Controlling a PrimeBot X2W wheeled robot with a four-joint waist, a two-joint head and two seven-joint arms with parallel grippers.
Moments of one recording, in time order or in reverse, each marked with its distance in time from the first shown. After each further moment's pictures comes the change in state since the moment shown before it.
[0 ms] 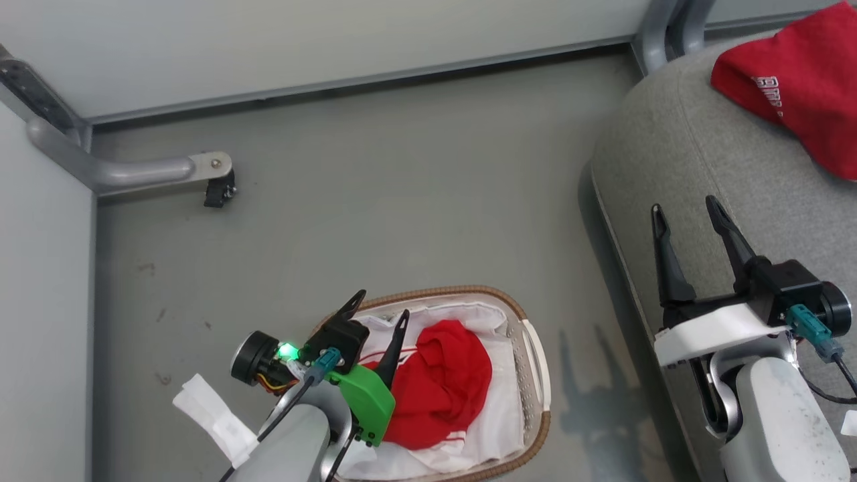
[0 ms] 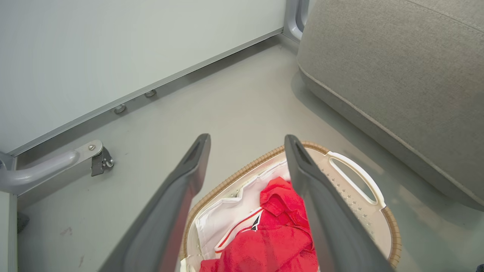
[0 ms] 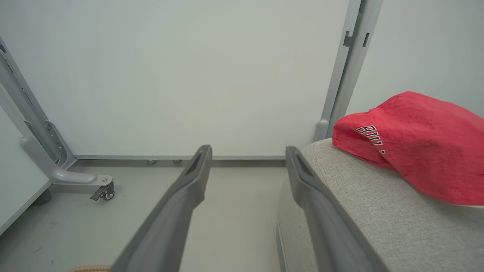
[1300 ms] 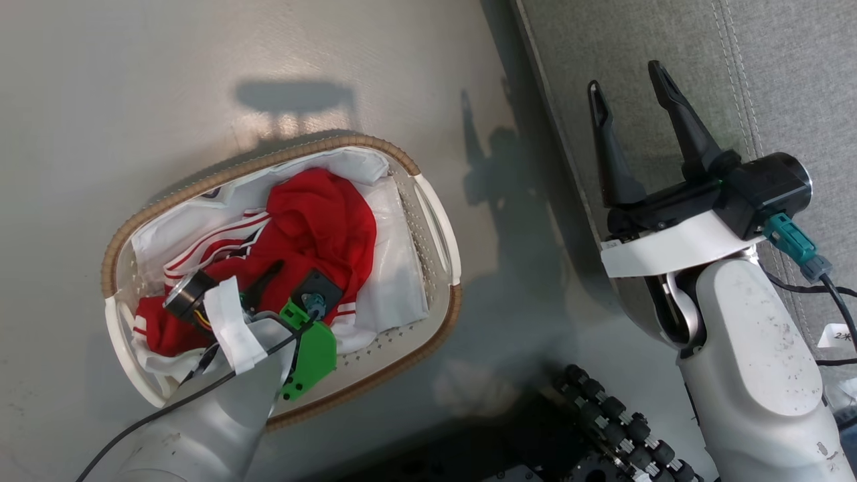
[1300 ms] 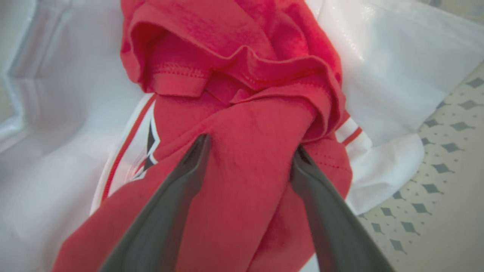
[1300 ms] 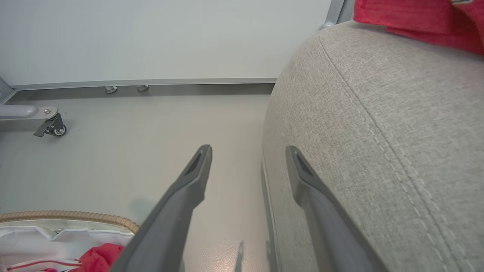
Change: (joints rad) left arm -0.371 0.039 -0.340 0.533 0.050 0.125 0.109; right arm -0.254 0.000 0.175 -0.081 0.078 0.000 0.000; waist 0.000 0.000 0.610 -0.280
